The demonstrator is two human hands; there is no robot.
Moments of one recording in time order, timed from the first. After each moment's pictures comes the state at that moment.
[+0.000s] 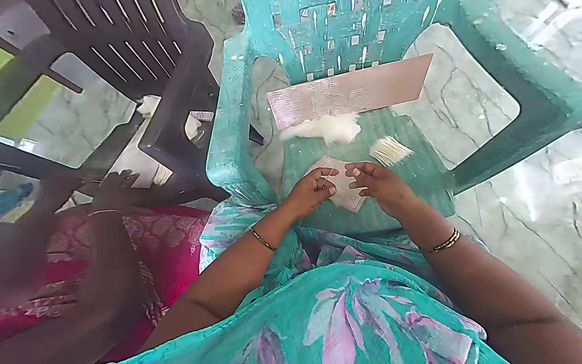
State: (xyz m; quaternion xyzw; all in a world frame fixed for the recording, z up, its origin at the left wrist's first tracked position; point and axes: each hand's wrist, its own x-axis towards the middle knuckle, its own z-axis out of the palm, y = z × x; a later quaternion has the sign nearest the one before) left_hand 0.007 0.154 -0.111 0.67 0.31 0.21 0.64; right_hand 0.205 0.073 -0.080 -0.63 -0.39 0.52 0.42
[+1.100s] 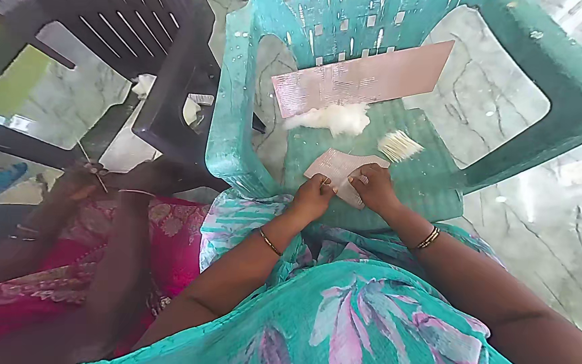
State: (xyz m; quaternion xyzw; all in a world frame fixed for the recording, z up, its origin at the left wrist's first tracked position) left_hand 0.014 0.139 -0.116 0.73 0.50 0.08 0.46; right_hand 0.198 0.085 -0.131 -0.74 -0.55 0.28 0.28
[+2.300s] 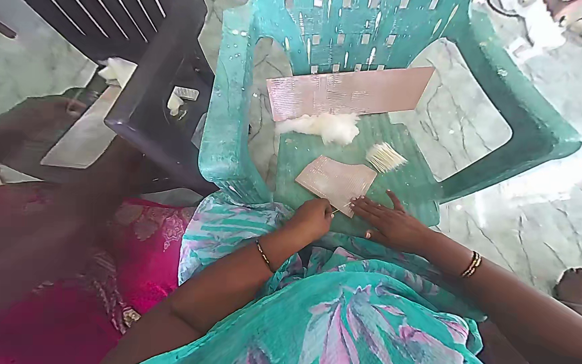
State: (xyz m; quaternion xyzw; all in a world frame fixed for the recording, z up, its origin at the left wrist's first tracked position) left_hand 0.024 0.124 -0.104 0.78 0.43 -0.10 0.45; right_hand 0.255 0.026 -0.116 -0.54 -0.80 0.23 -0.09
